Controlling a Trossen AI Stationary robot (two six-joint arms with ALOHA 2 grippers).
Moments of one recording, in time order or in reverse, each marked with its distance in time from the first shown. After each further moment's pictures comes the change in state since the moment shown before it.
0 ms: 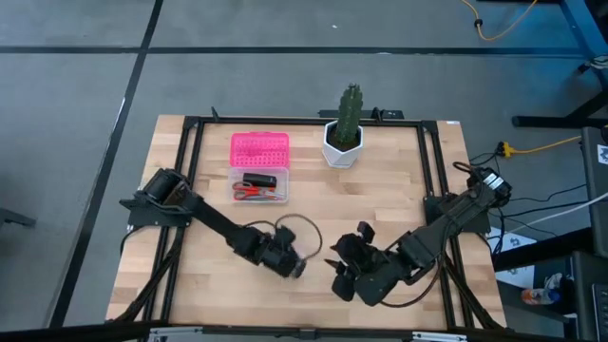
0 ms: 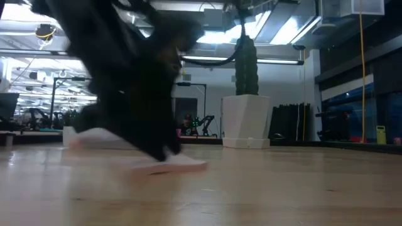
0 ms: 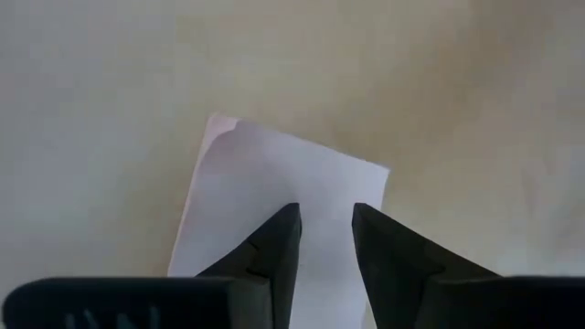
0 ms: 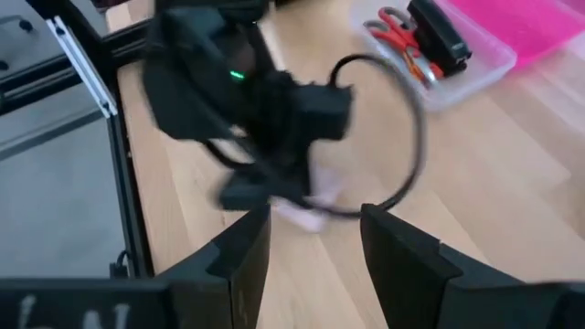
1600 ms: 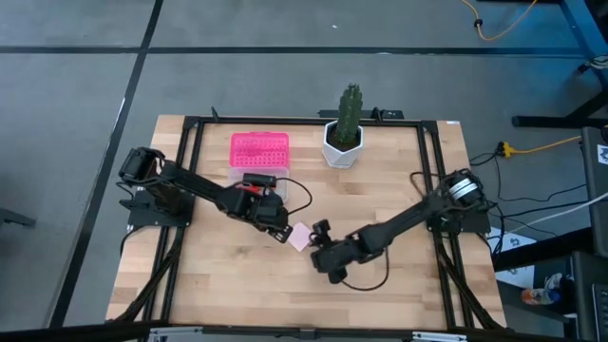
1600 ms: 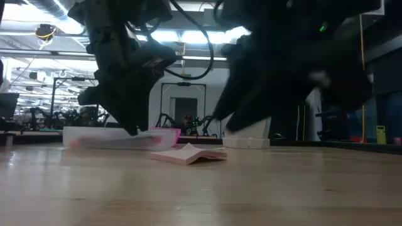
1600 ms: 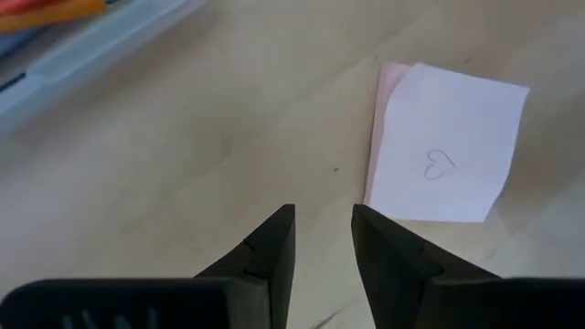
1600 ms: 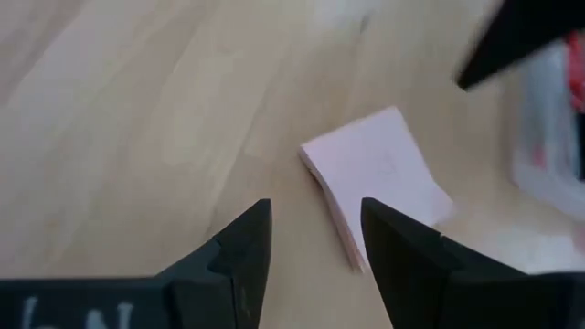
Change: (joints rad) left arm 0.254 -0.296 -0.136 -0.247 0.229 0.179; right arm -0.218 0.187 -0.450 0.665 -0.284 -1.133
